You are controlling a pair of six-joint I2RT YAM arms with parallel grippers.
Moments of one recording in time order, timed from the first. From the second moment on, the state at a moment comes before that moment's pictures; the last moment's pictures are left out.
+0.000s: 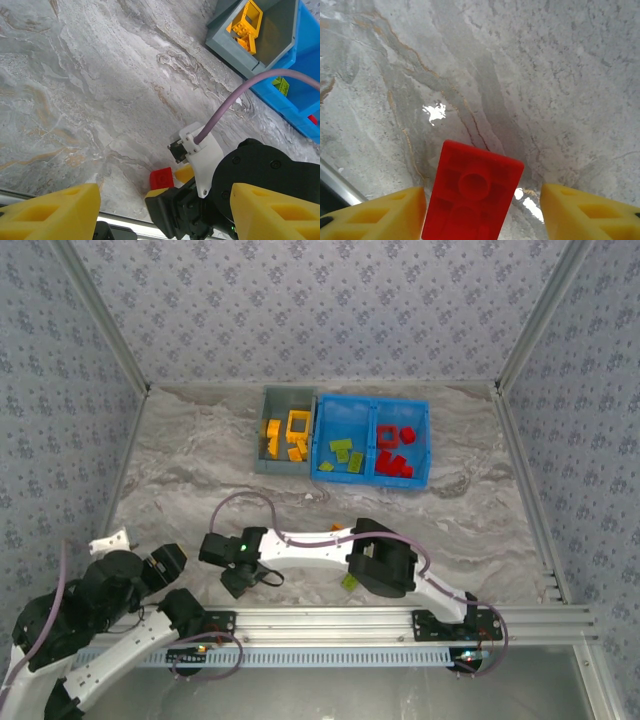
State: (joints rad) left arm -0.81 0.24 0.99 -1.54 -0.39 -1.13; right arm 1.36 2.29 1.87 -0.87 0.05 0.56
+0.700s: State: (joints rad) left arm -0.81 0.33 0.93 -1.39 -0.29 -1.07; right arm 1.31 2.06 1.65 -0.88 0.26 0.54
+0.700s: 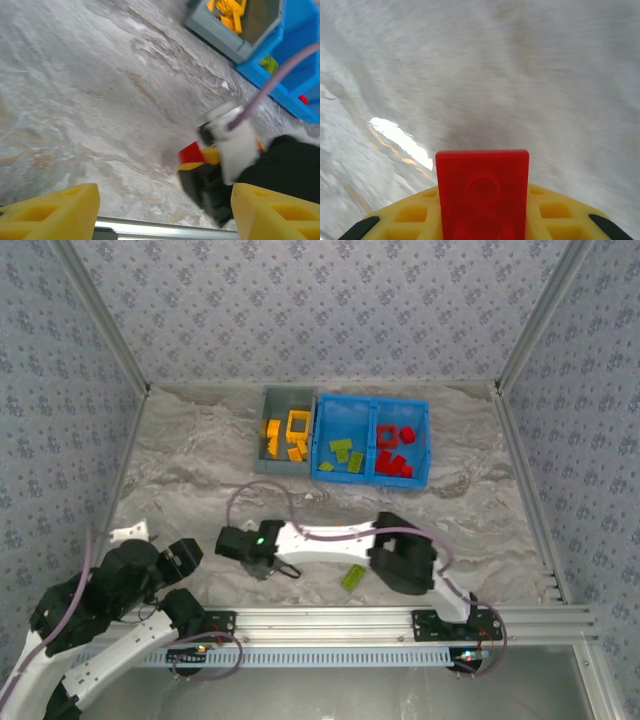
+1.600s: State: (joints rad) left arm -1.16 1.54 1.22 -0.46 -0.09 -0.81; right arm 0.33 1.92 1.58 -0.93 0.40 0.48
